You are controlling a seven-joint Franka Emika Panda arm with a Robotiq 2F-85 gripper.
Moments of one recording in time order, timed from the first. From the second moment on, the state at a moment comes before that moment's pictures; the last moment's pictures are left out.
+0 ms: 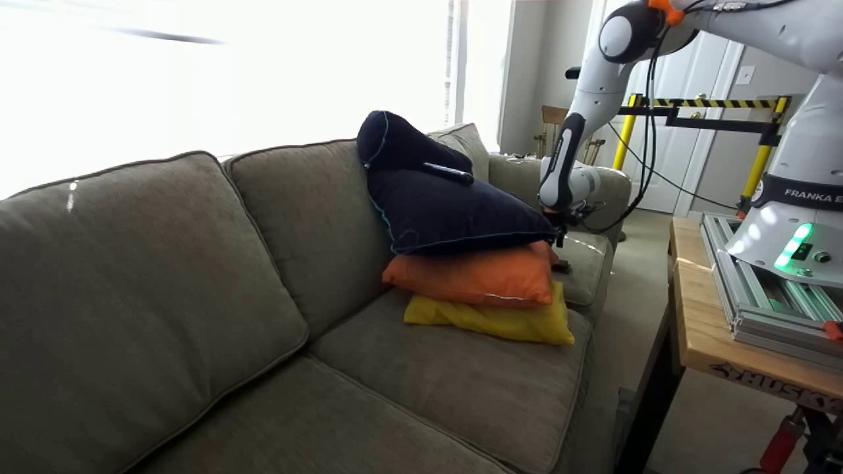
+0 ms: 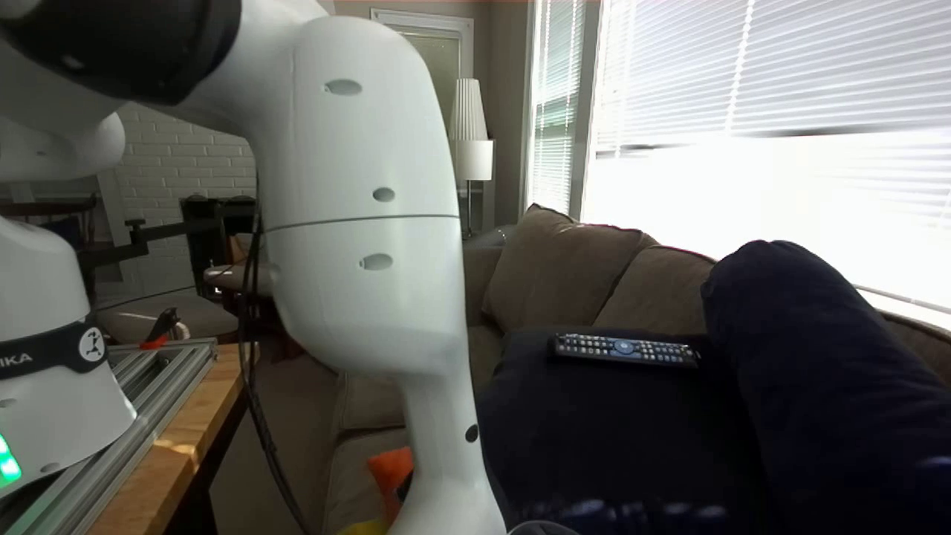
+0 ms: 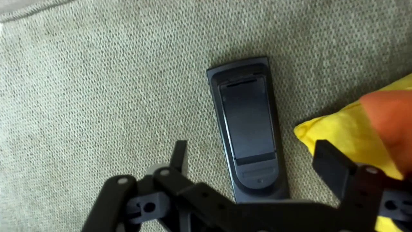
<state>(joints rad) -0.49 1.18 -0.19 -1.79 -0.06 2.96 -0.28</state>
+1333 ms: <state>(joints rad) -0.58 1.31 -0.10 -1.62 -0.08 3.02 -0.39</state>
